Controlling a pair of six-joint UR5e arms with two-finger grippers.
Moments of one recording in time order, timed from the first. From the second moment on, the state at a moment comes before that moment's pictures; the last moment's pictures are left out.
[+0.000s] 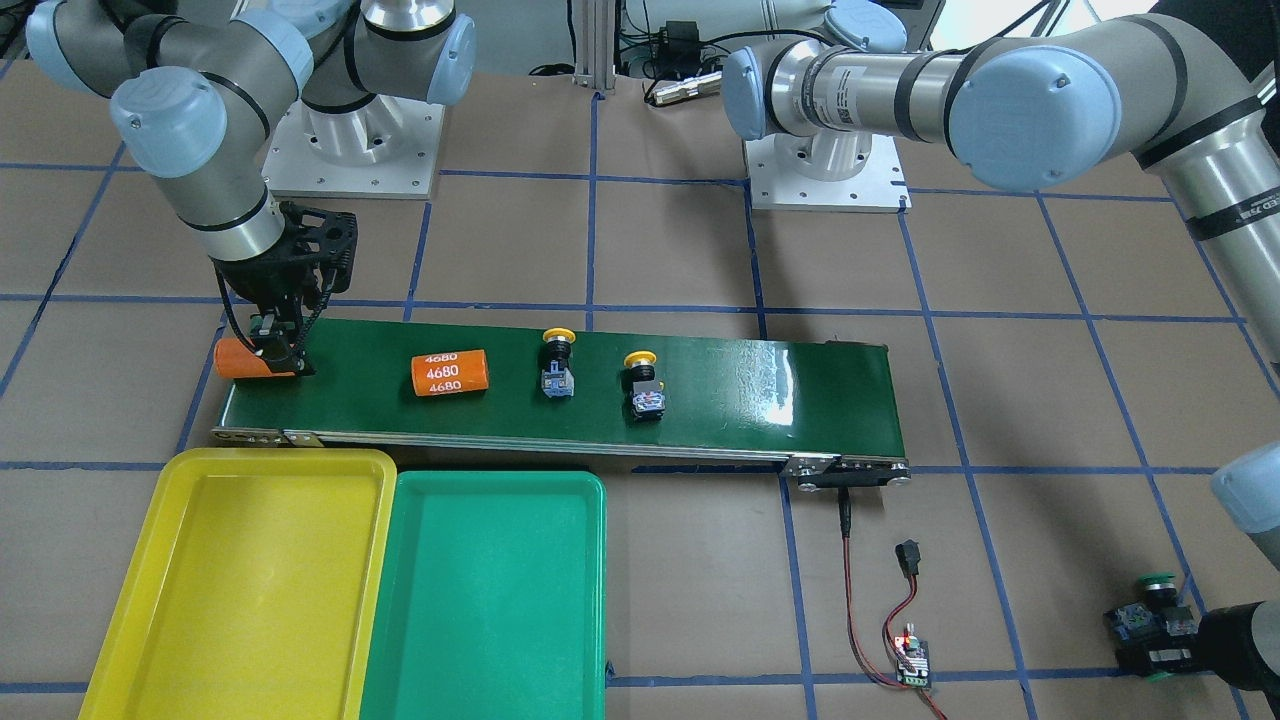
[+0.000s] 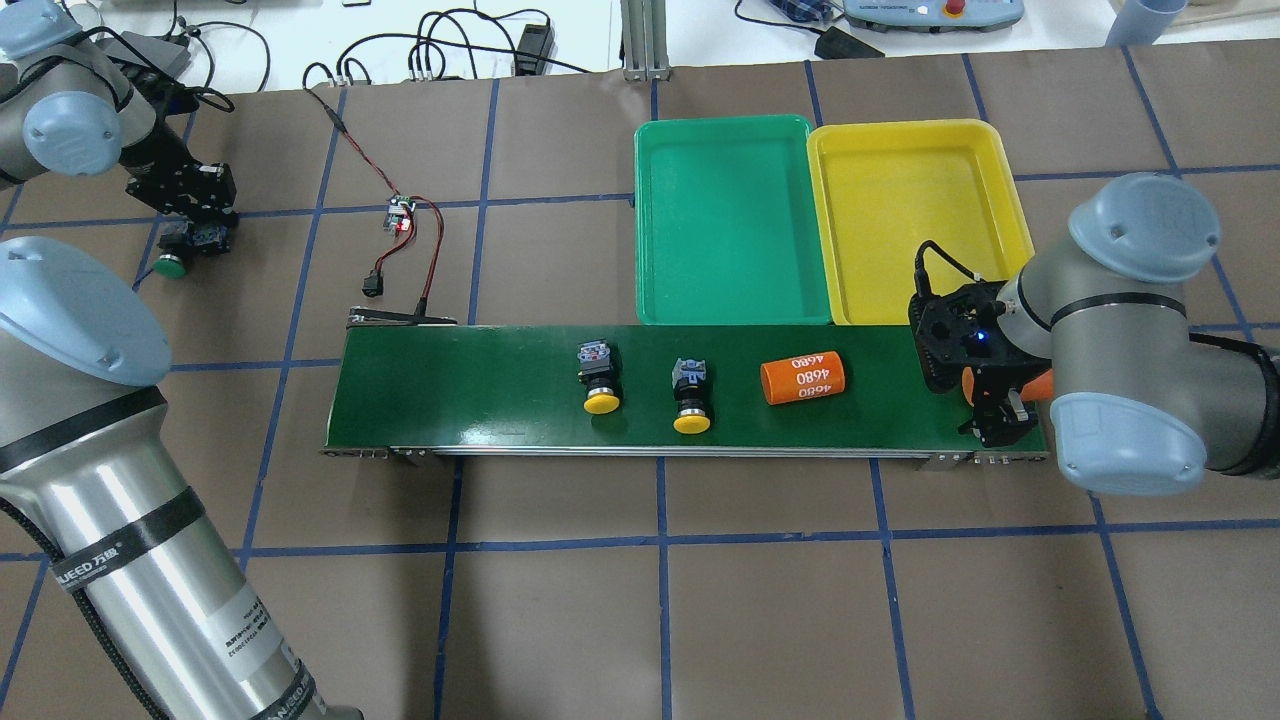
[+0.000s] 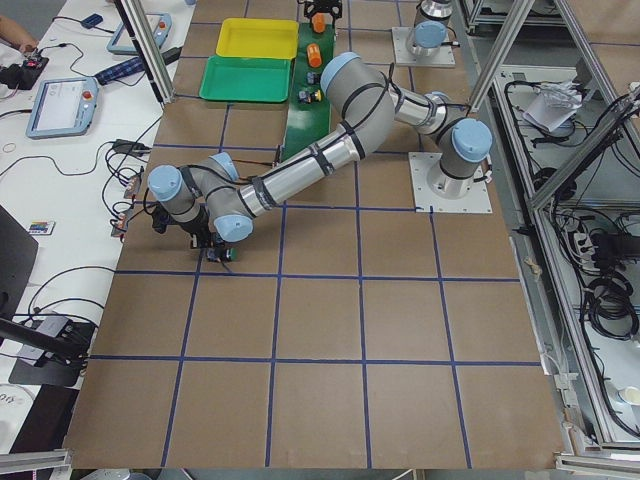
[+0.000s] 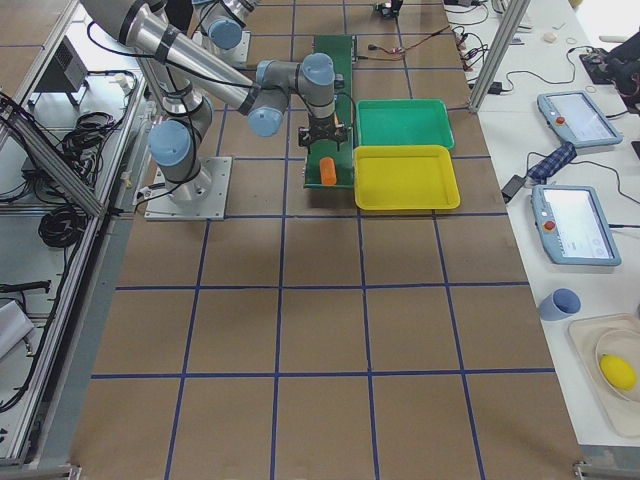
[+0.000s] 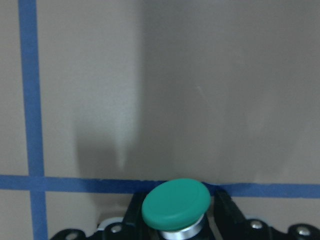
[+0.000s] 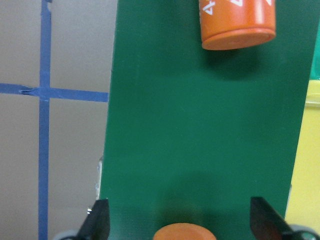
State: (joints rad) left arm -1.11 -2.52 -0.91 -1.37 1.56 0.40; right arm 1.38 -1.60 2.21 -2.23 -1.52 -1.84
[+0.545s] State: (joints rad) left arm -1.20 -2.37 -0.97 -1.57 1.55 0.29; right arm 1.38 -1.60 2.21 -2.23 -1.52 -1.84
